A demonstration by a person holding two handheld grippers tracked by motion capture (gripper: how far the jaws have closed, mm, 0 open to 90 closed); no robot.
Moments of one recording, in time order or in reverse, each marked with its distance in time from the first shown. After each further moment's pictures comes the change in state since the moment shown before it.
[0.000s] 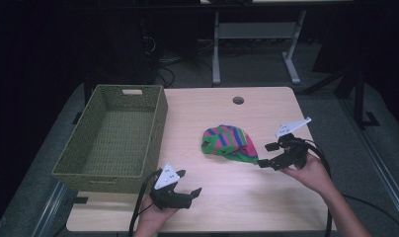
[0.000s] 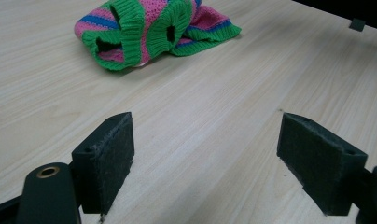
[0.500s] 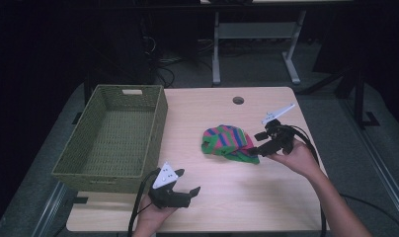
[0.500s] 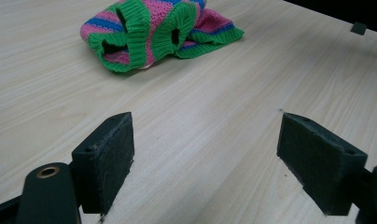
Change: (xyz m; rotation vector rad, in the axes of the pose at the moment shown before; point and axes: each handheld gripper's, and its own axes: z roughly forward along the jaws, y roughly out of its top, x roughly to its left) left arm 0.004 0.000 -0.001 -0.006 0.000 -0.011; right arm -0.011 0.043 0.020 0.035 0.013 -0.011
